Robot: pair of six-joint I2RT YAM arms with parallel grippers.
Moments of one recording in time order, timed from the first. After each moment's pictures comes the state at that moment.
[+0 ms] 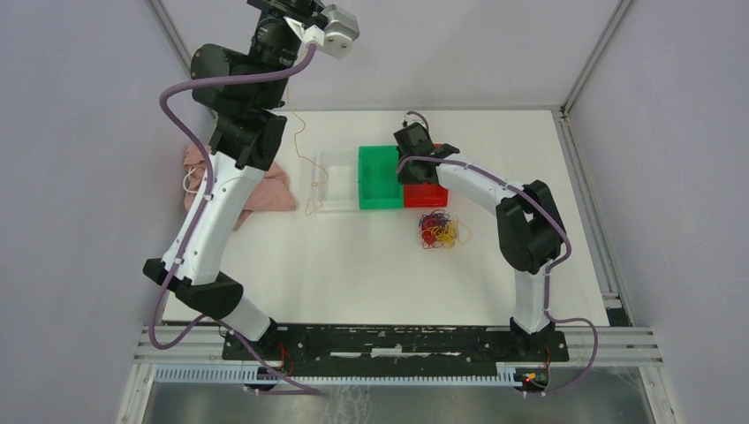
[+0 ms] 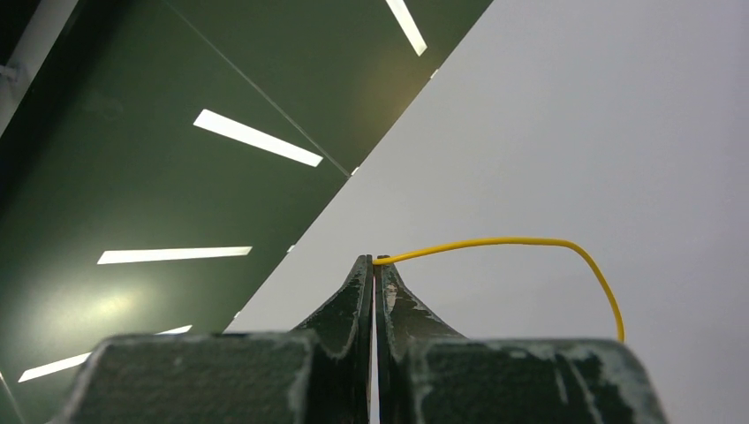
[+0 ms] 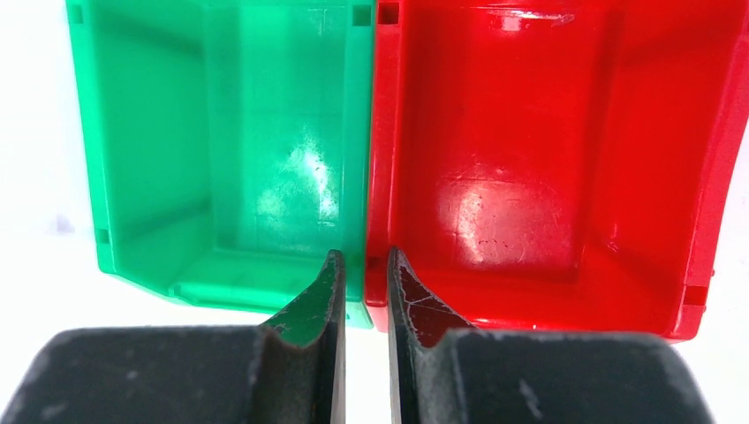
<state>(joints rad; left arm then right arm) -0.55 1.58 2.12 0.26 0.06 1.21 0.59 2.00 1.58 -0.47 0.22 0.50</state>
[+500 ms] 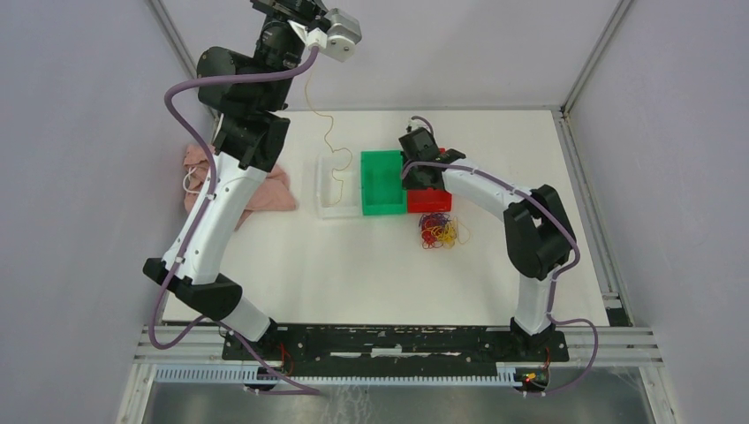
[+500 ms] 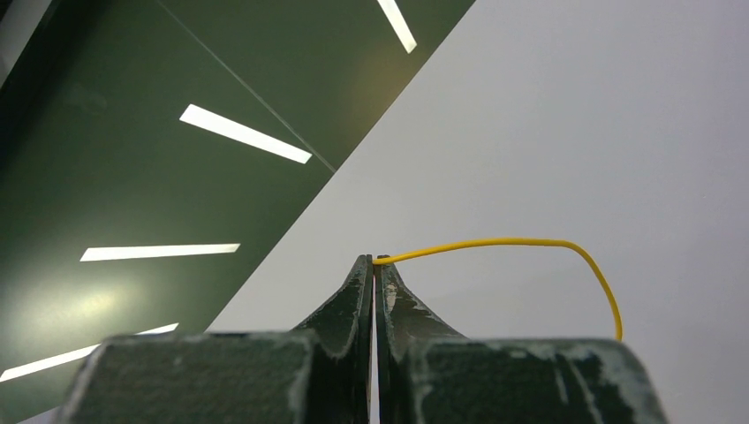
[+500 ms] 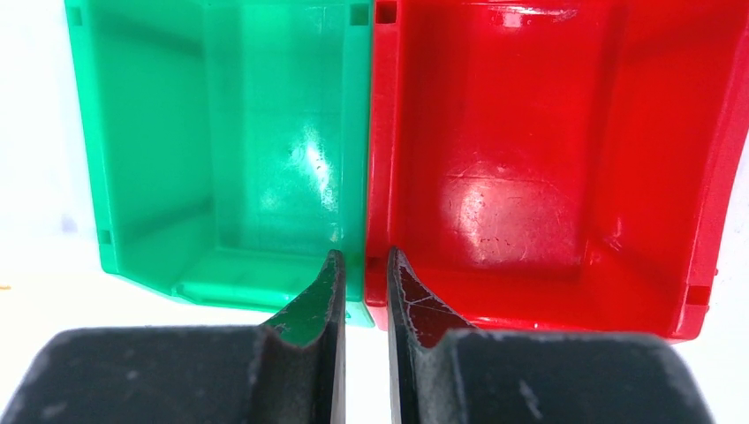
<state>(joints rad) -0.55 1.57 2.06 0.29 0.06 1.18 0.59 1.92 1.48 -0.45 0.20 0.50</state>
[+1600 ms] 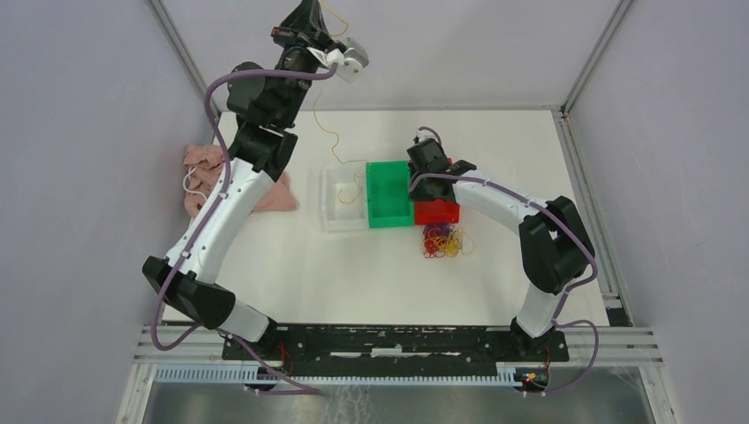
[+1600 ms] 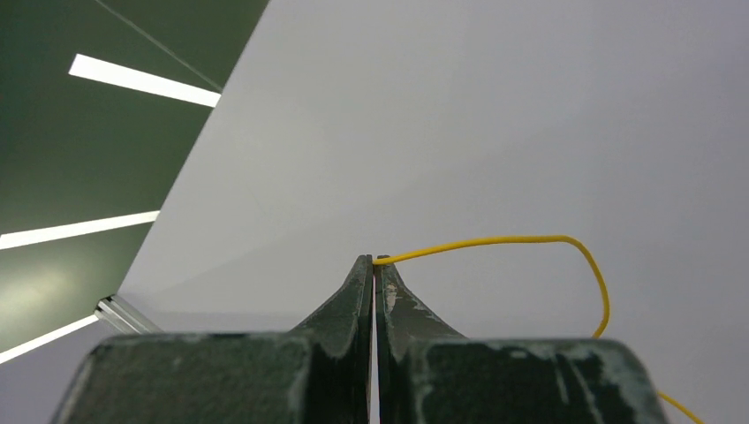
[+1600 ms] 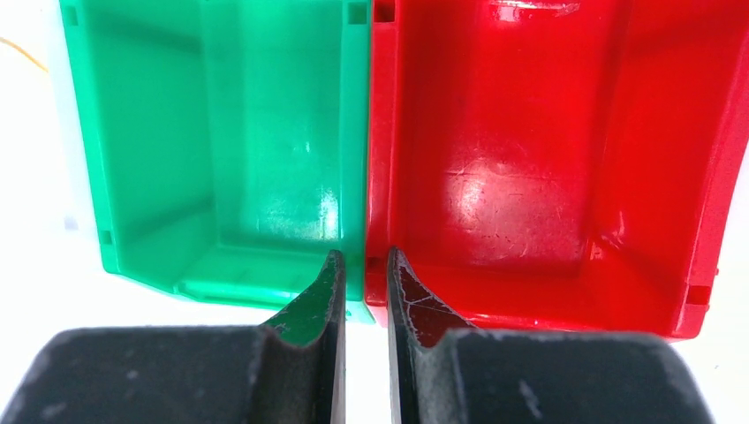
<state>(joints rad) -0.49 1.51 1.76 0.34 0.05 1.17 0.60 1.79 1.32 -0.44 0.18 0.50</state>
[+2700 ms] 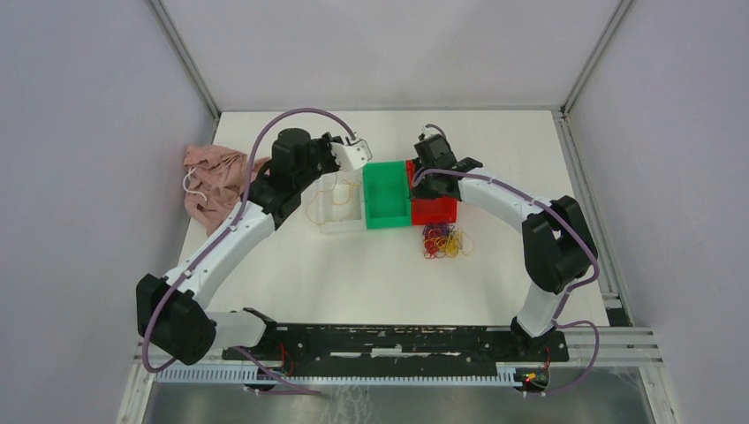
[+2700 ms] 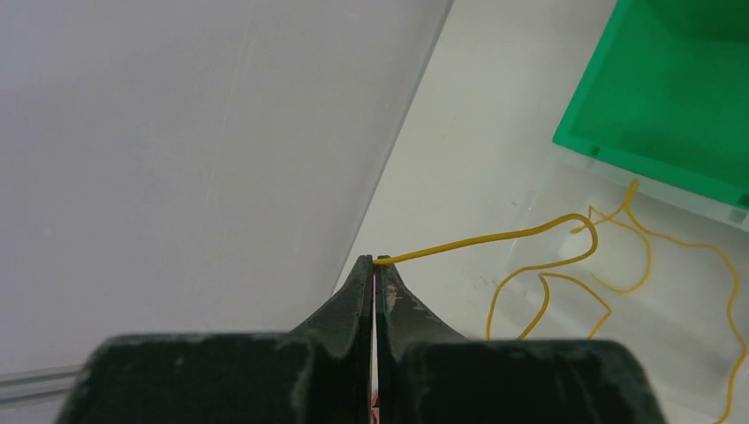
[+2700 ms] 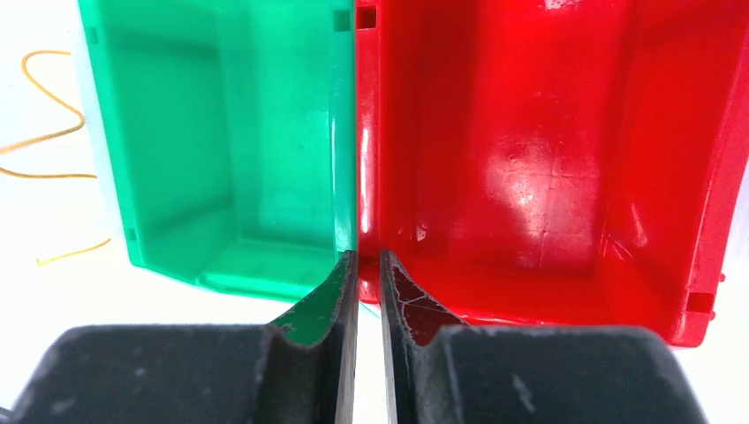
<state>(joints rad) -0.48 1.28 1.12 -0.13 -0.01 1.01 0.55 1.78 1.31 -0.44 0.07 0.54</state>
